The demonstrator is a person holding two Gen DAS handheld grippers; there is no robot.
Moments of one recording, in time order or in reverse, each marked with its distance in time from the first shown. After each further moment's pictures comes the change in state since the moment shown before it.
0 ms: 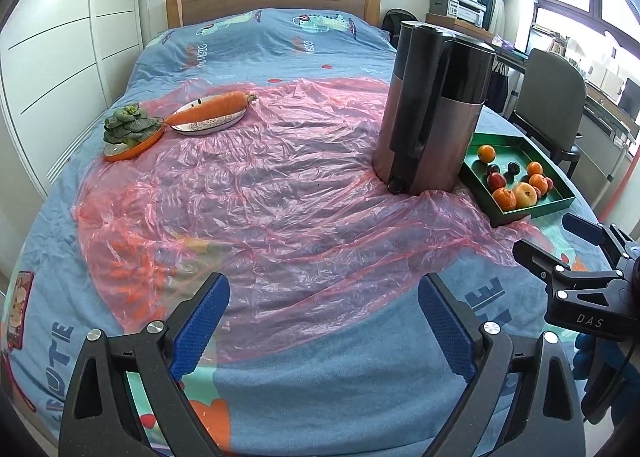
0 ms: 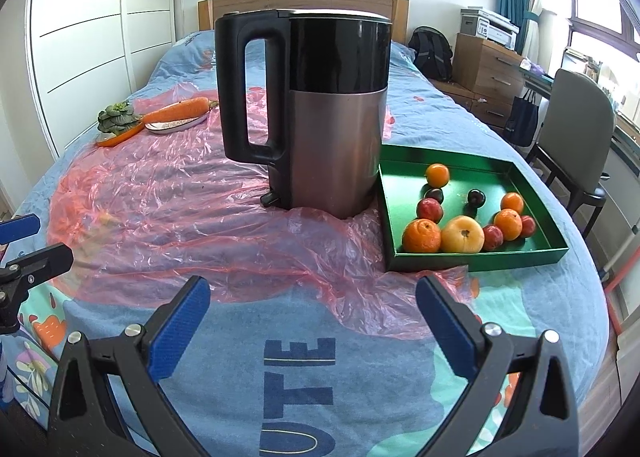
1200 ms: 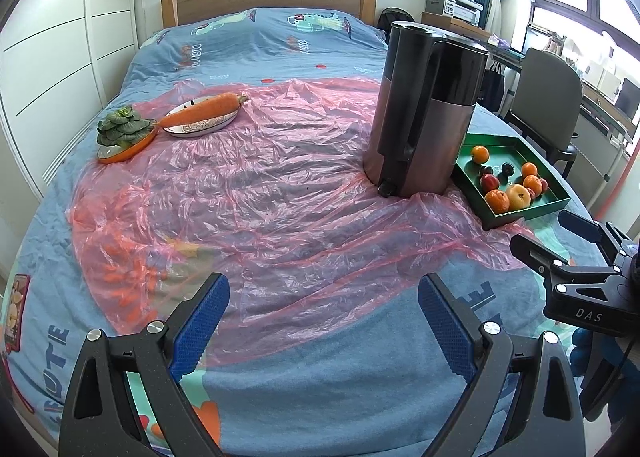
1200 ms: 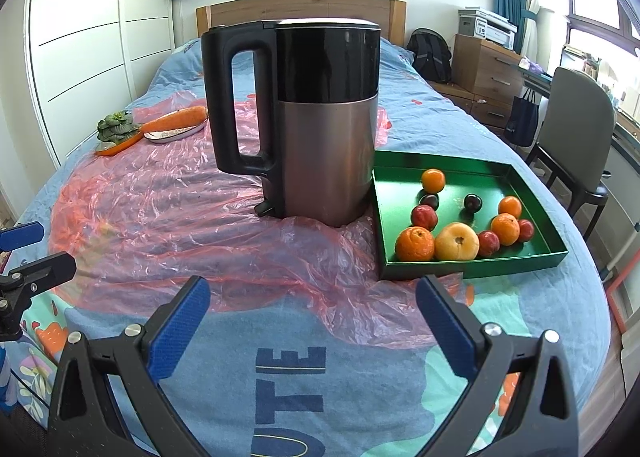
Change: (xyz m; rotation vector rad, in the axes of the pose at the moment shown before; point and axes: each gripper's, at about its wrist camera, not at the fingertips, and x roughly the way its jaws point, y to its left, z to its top) left arm 0.002 -0.008 0.005 0.000 0.008 -0.017; right arm -0.002 -0.010 0.006 0.015 -0.015 0.011
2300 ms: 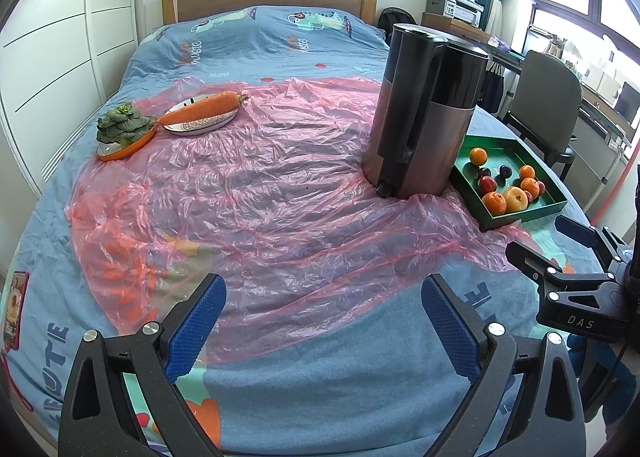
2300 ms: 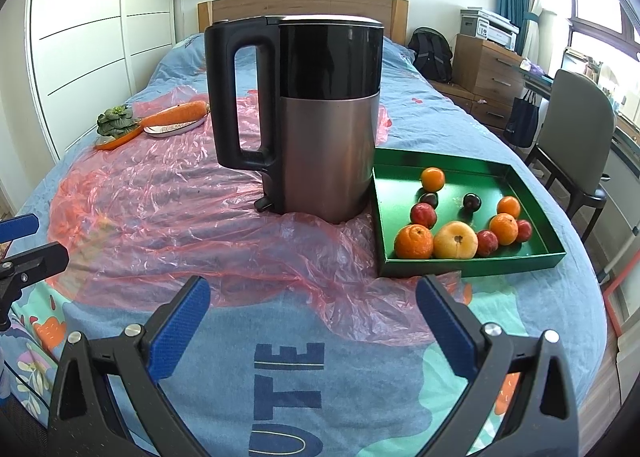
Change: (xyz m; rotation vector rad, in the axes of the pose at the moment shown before) left arm -0.004 0.003 0.003 -0.011 0.008 -0.013; right arm 0.001 0.001 -0.002 -0.015 0.013 -0.008
